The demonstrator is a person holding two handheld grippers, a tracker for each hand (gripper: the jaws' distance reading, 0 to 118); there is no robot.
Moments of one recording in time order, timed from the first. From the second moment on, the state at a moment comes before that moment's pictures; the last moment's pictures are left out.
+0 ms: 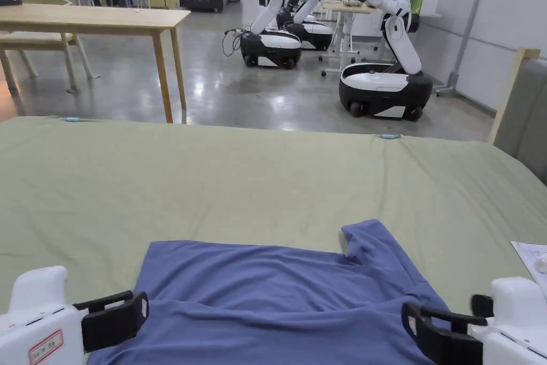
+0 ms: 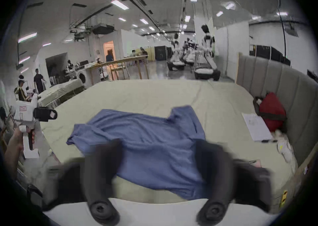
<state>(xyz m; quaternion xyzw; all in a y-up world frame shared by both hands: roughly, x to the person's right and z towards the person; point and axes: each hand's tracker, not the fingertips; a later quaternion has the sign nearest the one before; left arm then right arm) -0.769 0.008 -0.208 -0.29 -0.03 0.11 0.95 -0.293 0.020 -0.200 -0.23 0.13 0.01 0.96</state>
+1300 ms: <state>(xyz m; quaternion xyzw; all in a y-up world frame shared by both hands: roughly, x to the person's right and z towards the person) -0.757 -0.068 -0.489 -0.42 0.00 -0.01 0.91 -0.253 -0.046 -0.401 -0.34 0.07 0.00 0.94</state>
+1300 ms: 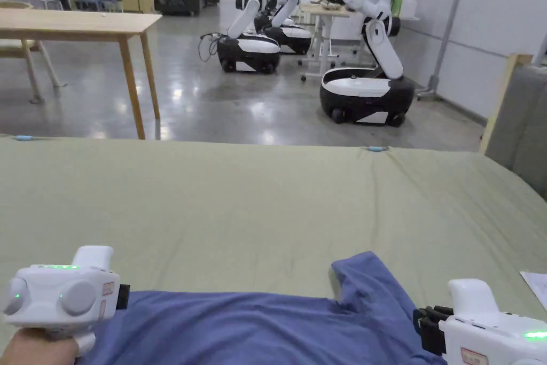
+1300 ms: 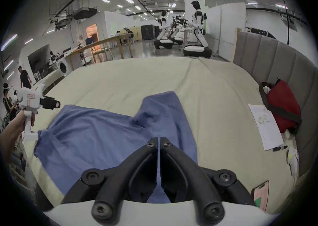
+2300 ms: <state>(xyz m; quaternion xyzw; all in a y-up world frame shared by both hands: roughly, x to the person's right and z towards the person) -0.752 -0.068 -0.513 -0.44 0.00 -0.01 0.90 -0.245 -0.093 -0.530 -0.45 0.04 0.00 0.89</state>
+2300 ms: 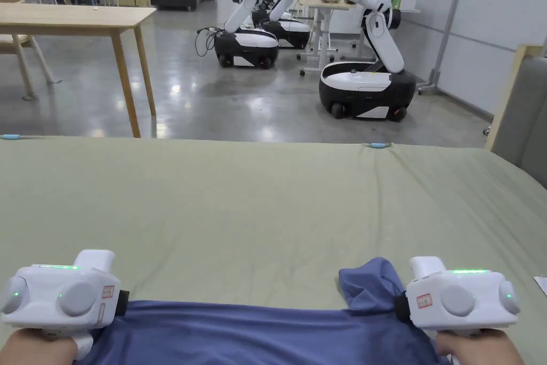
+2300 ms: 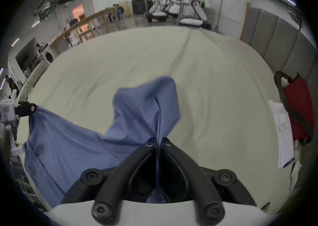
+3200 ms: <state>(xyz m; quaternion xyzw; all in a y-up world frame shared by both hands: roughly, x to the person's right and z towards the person) -0.762 -0.036 -0.227 -0.32 -0.02 0.02 0.95 -0.247 -0.039 -0.236 -0.32 0.08 0.01 0.94</state>
